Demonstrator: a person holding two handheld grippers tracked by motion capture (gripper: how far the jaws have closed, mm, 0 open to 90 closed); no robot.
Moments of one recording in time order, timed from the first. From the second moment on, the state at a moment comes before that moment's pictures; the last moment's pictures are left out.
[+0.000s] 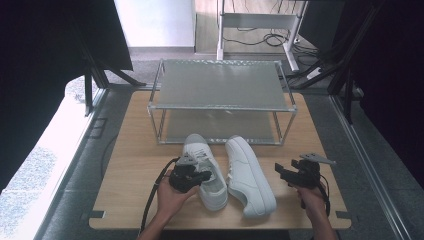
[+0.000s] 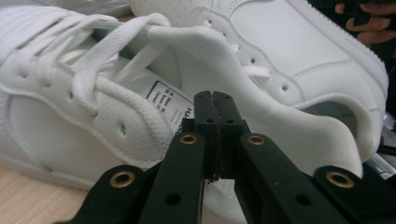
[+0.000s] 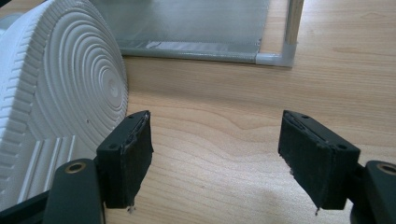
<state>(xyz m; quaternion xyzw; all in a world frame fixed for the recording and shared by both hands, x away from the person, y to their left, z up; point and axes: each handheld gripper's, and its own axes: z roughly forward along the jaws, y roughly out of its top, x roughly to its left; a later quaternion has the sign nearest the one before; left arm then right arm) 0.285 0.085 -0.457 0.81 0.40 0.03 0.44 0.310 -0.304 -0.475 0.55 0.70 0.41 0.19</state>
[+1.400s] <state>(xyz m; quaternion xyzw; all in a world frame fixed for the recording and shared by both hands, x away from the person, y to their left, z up) 0.282 0.189 -0.427 0.73 0.45 0.08 0.52 0.304 -0.294 -0.458 0.53 0.69 0.44 0.22</state>
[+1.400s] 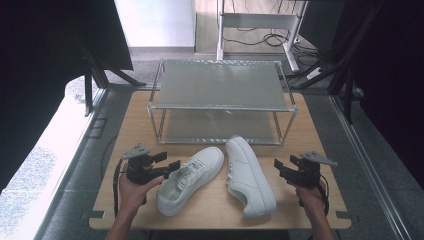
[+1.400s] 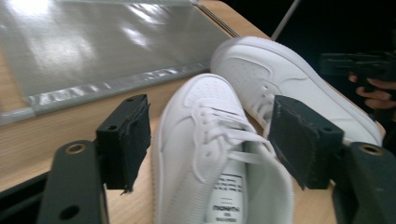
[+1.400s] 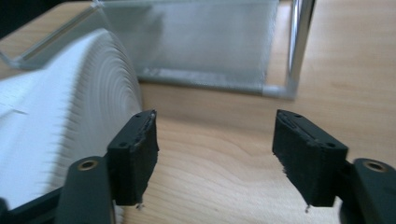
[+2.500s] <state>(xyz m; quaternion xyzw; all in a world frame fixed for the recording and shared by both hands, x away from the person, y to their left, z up) 0.288 0.205 -0.437 0.70 0.50 0.07 0.50 0.270 -0.187 -0.441 0.33 0.83 0.43 0.17</state>
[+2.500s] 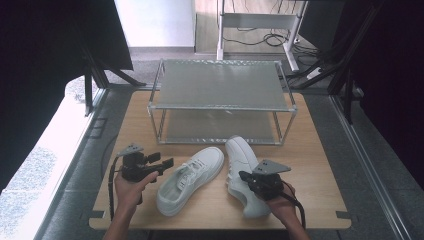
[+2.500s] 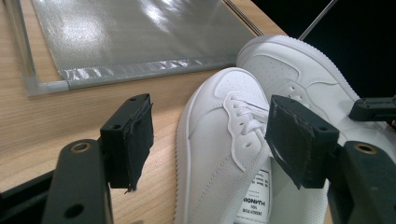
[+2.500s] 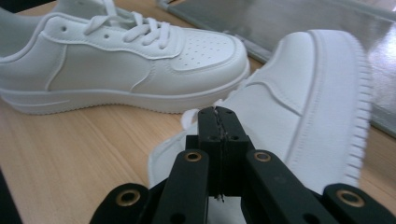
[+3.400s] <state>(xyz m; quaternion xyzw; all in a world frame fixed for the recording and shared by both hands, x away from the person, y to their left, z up) 0.290 0.200 -0.442 0.71 0.50 0.05 0.49 0.272 -0.193 -0.439 0.35 0.83 0.40 0.18</state>
